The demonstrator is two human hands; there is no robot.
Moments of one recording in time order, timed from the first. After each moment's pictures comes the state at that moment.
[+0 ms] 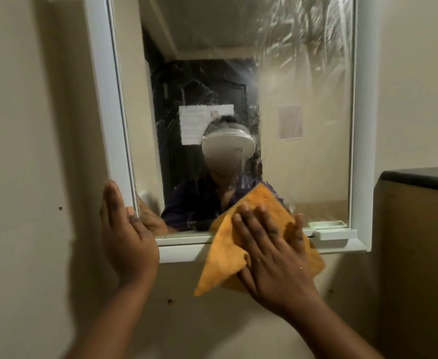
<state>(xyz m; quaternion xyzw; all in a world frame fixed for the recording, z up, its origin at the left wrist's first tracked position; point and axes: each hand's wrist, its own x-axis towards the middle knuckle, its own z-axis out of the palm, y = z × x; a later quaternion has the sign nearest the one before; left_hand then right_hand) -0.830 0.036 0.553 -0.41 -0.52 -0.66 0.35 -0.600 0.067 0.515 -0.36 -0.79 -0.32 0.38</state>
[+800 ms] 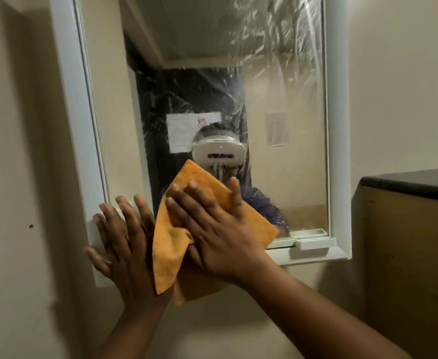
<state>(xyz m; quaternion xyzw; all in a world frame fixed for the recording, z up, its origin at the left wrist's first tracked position) -0.778 0.038 0.537 -0.37 -0.71 -0.43 0.41 -0.638 0.075 0.580 -0.25 -0.80 -0.39 0.37</state>
